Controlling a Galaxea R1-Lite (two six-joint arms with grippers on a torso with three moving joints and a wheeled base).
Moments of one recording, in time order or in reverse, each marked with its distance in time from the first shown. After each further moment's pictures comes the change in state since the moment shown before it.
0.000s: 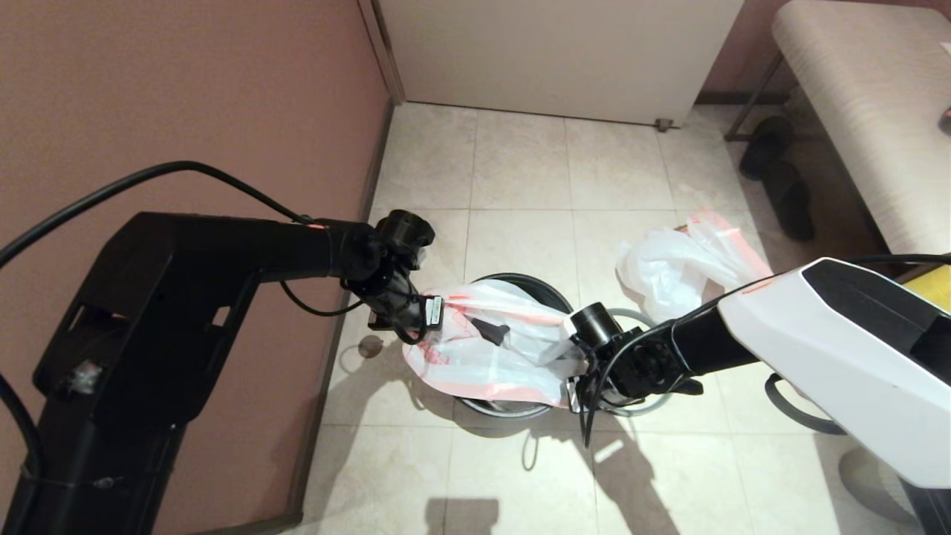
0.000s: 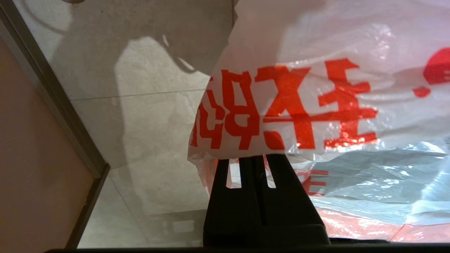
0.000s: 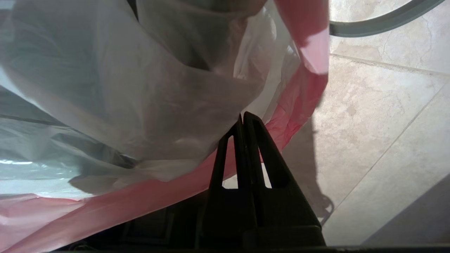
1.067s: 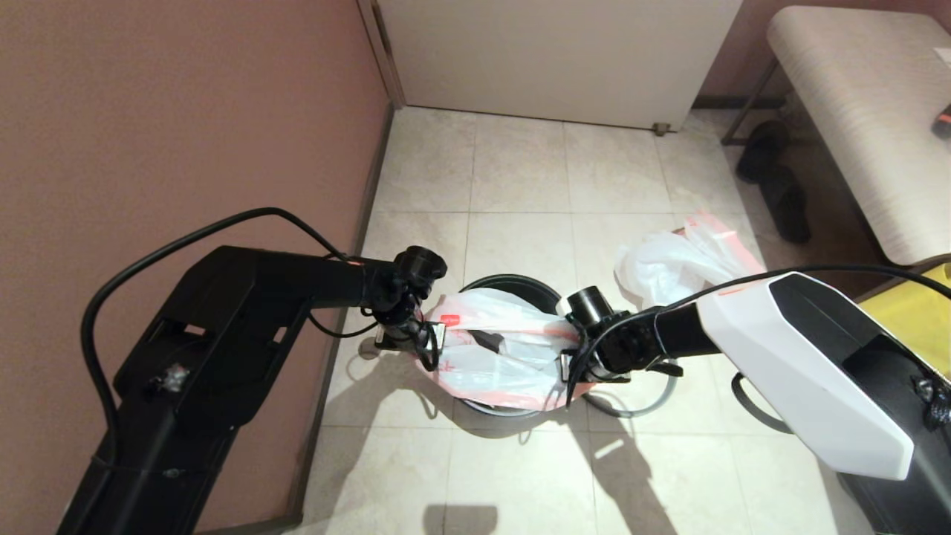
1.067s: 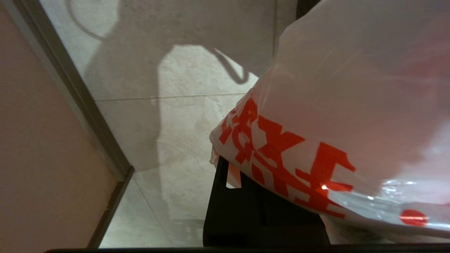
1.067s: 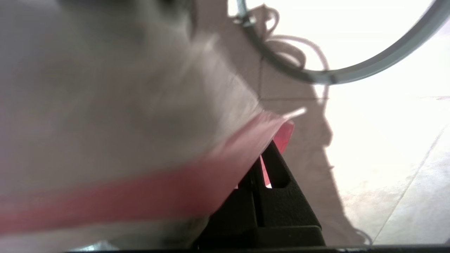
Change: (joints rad) left arm 0.005 0.147 -0.022 -0.076 0.138 0.032; right arm -0.095 0.206 -0.287 0.045 -0.039 0.095
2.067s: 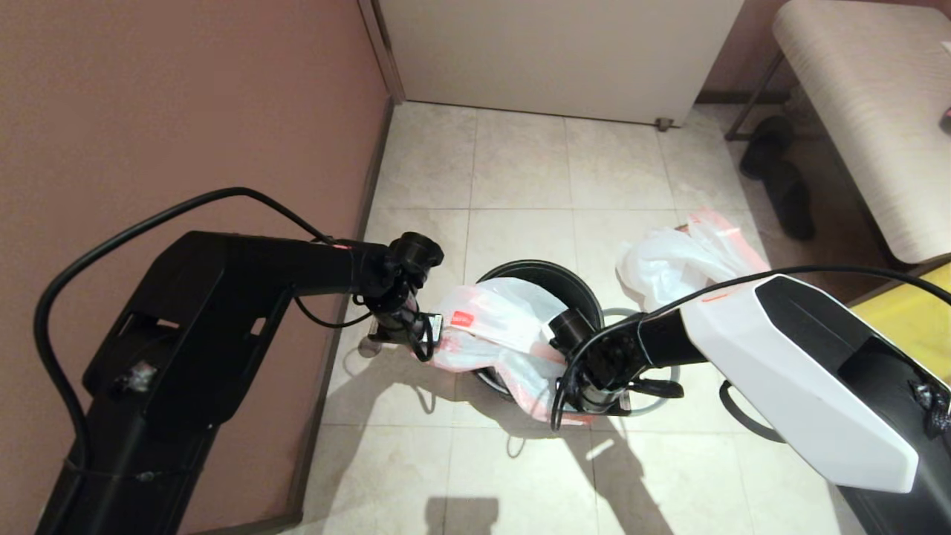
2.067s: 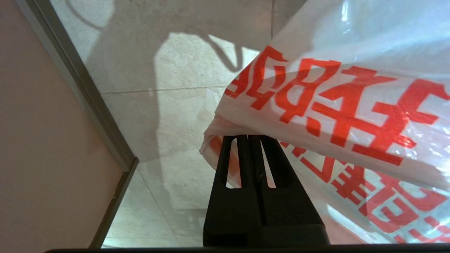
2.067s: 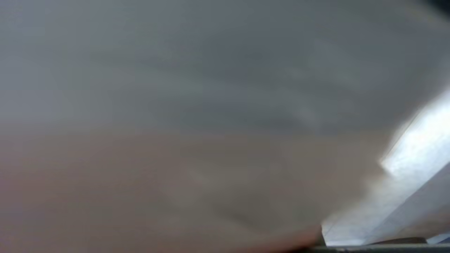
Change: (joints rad) left arm -0.006 -0.063 0.001 0.071 -0.020 -0.001; right arm 0.107 -0.074 0.043 0.211 0.030 0.166
